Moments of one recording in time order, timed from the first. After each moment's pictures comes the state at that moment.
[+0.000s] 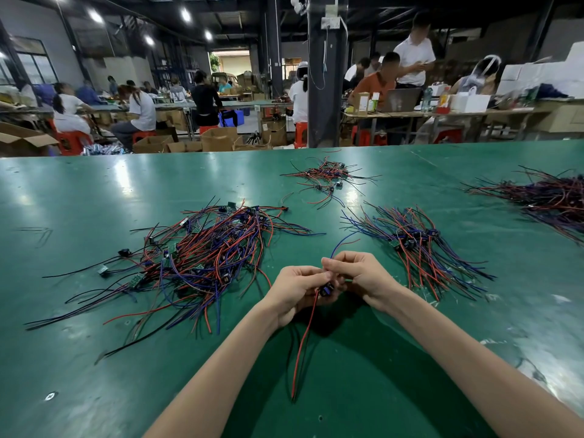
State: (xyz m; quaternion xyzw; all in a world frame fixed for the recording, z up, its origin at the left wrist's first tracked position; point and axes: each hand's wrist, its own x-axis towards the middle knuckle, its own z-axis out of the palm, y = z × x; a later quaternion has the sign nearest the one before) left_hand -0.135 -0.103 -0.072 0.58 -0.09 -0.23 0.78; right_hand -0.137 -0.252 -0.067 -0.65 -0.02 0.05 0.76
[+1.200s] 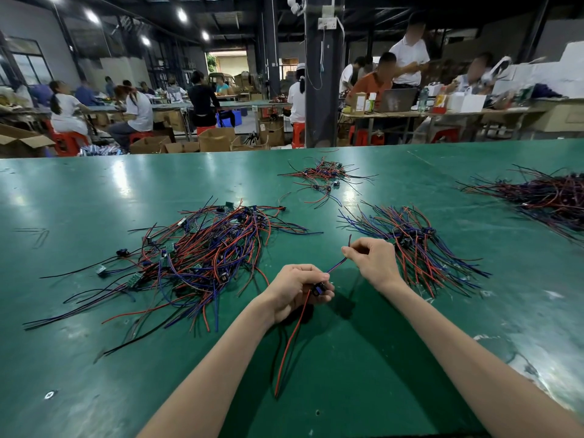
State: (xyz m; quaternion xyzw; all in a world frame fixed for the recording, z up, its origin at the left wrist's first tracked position) left_hand -0.137 -0.102 -0.061 0.62 -0.07 -0.25 0.74; right_hand -0.108 -0.284 -0.083 -0.86 0.03 -0.24 0.45
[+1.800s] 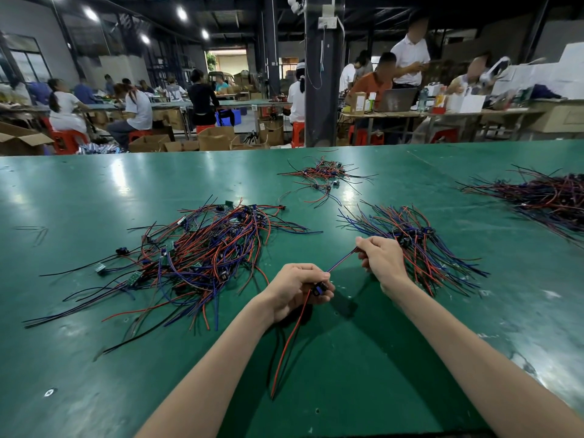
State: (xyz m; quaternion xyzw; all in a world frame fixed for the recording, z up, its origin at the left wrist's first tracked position) left_hand -0.138 -0.101 -0.061 0.62 -0.08 -0.25 0.74; right_hand -0.104 -0.293 -0.084 -0.76 0.13 -0.20 0.60
